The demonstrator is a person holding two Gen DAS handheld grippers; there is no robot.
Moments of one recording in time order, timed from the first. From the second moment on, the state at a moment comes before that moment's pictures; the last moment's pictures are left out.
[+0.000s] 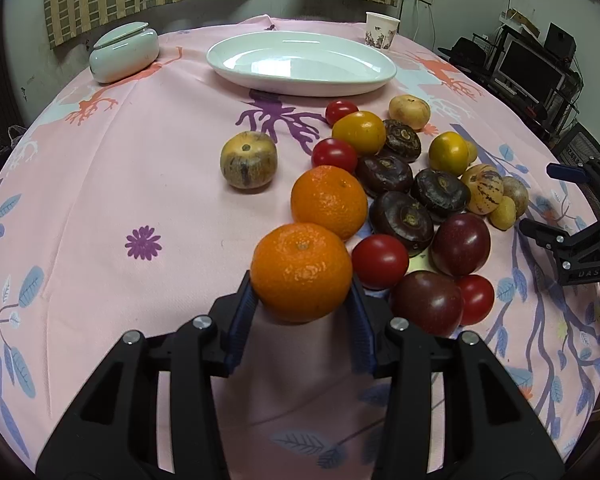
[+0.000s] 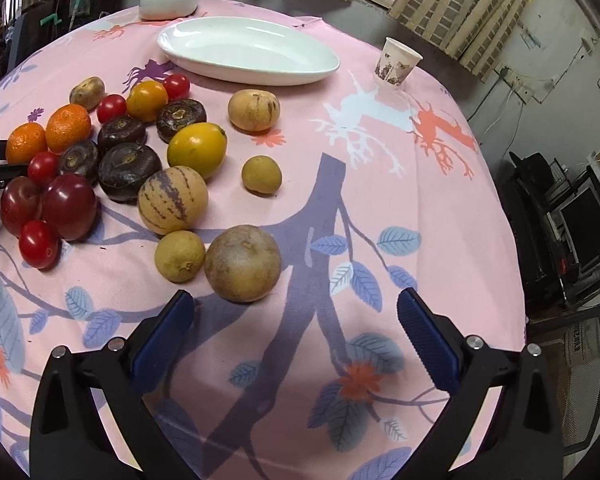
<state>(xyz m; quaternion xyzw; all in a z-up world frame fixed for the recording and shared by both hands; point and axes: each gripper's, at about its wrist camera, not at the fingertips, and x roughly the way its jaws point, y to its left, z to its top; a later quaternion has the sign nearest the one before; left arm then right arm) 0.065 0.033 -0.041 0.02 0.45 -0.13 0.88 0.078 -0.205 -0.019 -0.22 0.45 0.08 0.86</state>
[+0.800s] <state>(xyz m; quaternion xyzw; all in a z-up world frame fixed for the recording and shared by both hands) 0.052 0.035 -0.027 0.02 0.43 -0.13 0.89 0.083 -0.212 -0.004 -0.13 0.46 0.18 0.86</state>
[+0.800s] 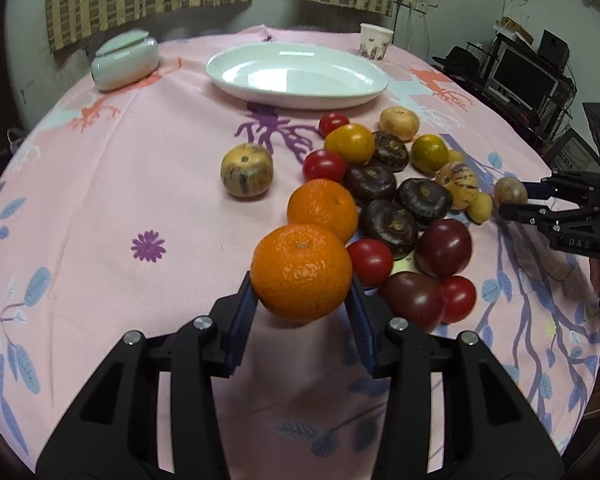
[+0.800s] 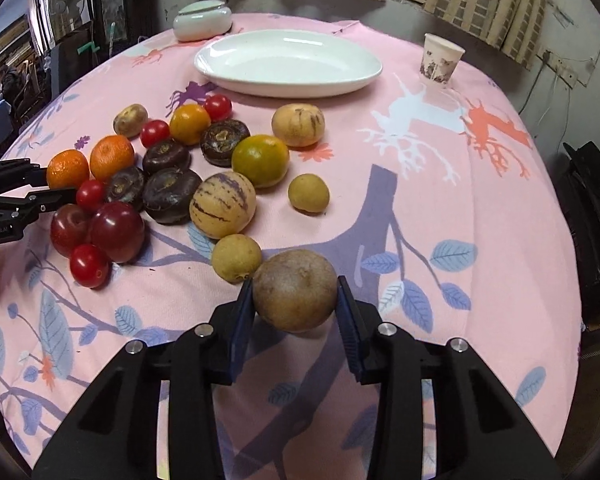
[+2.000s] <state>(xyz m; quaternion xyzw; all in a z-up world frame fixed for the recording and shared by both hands) 0.344 0.003 -0.011 0.05 0.47 -0.06 0.88 0.384 -0.130 -0.017 -0.12 0.47 0.14 0.86</state>
